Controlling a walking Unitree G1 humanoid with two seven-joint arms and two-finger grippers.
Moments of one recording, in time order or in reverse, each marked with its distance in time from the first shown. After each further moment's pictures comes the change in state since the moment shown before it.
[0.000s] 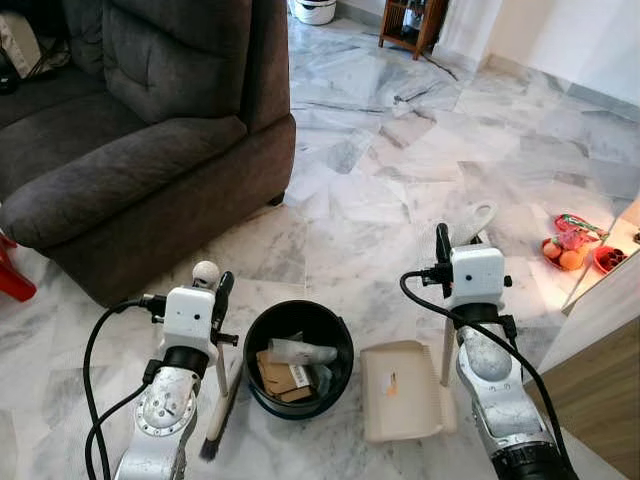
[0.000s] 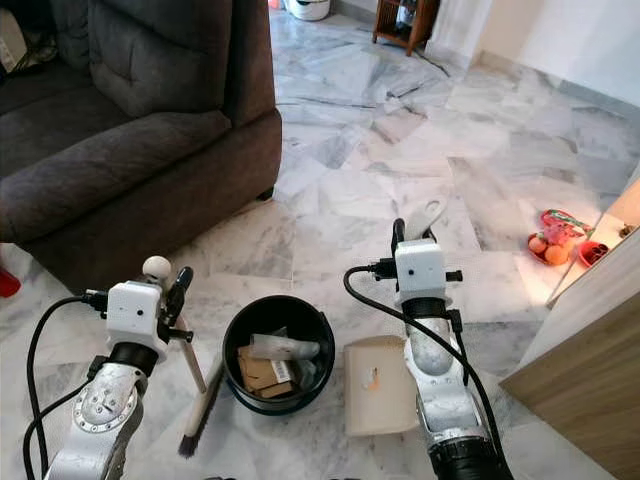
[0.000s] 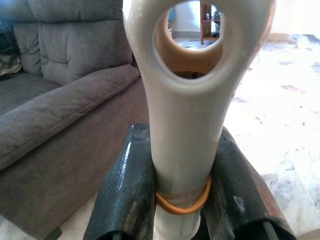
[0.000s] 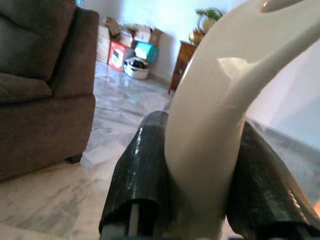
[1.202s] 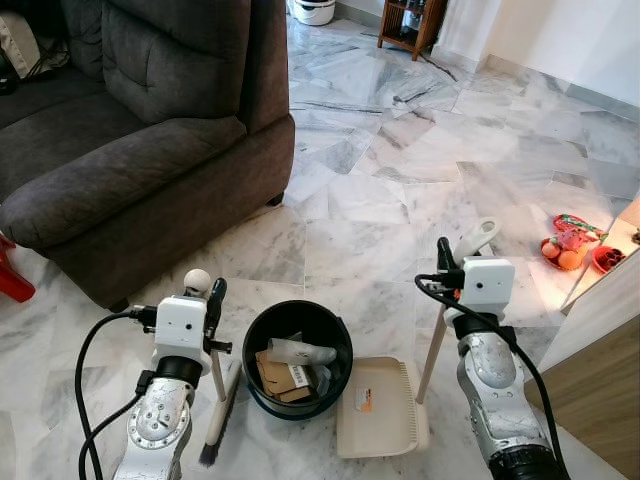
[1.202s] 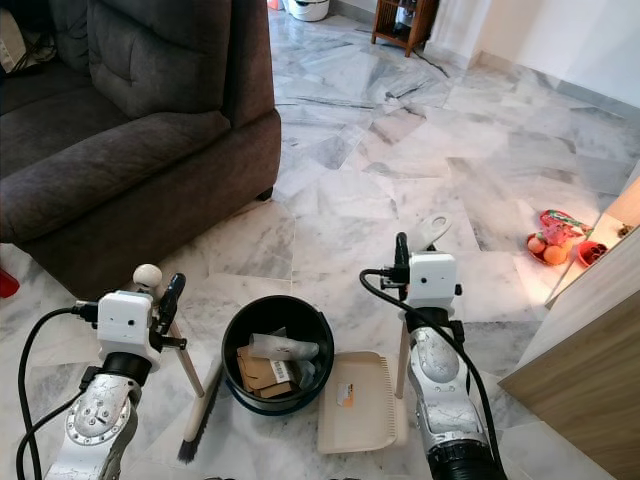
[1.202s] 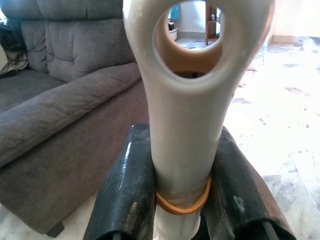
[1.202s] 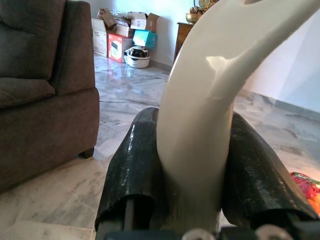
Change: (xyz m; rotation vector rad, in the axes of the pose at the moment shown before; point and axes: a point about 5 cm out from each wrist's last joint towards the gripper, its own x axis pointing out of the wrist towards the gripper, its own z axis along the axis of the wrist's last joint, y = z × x) left arm -0.007 0.004 -0.004 -0.009 -0.001 0.025; right arm -0.003 -0.001 -0.012 0.106 0.039 0.033
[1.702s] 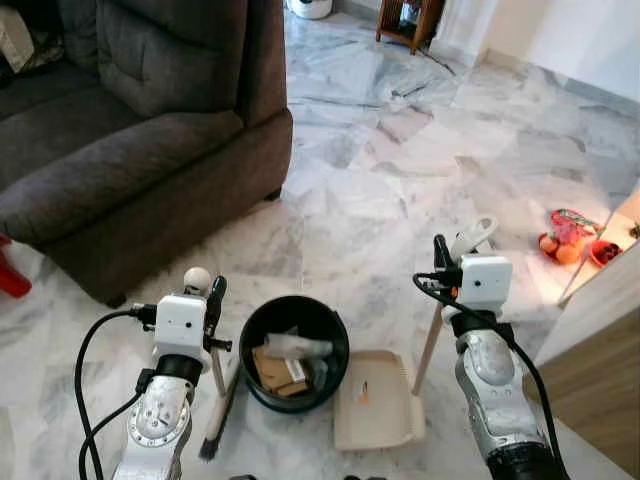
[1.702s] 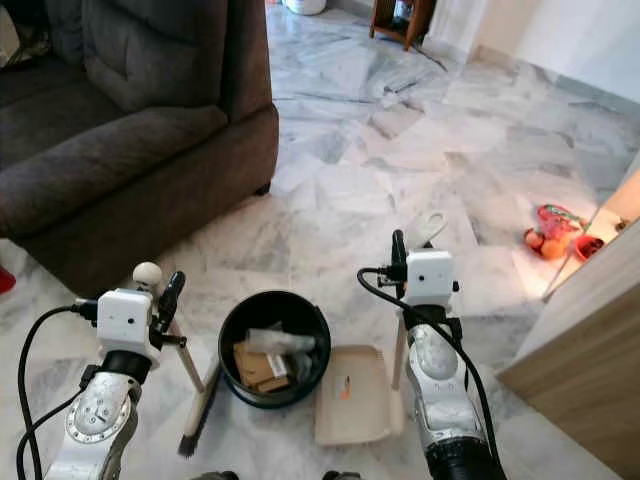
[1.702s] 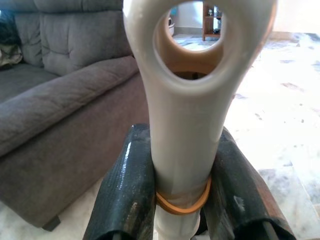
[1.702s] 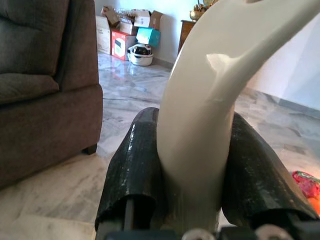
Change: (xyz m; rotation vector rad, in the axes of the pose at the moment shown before) left arm 0.002 0.000 0.002 0.000 -0.009 0.001; right arm 0.003 0.003 0.004 0.012 -0.018 0.021
